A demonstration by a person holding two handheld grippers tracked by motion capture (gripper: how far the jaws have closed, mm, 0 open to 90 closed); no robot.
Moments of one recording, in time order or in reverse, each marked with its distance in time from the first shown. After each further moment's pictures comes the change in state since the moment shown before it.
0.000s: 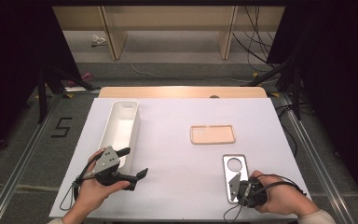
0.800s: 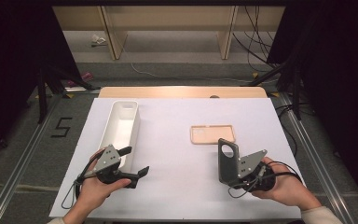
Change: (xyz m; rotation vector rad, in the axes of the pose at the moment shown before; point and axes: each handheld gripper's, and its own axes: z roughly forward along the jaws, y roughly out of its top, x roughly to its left) left arm 0.000 0.005 0.005 -0.009 0.001 -0.017; right arm -0.021 -0.015 -0.039 -0.461 -0.035 0.165
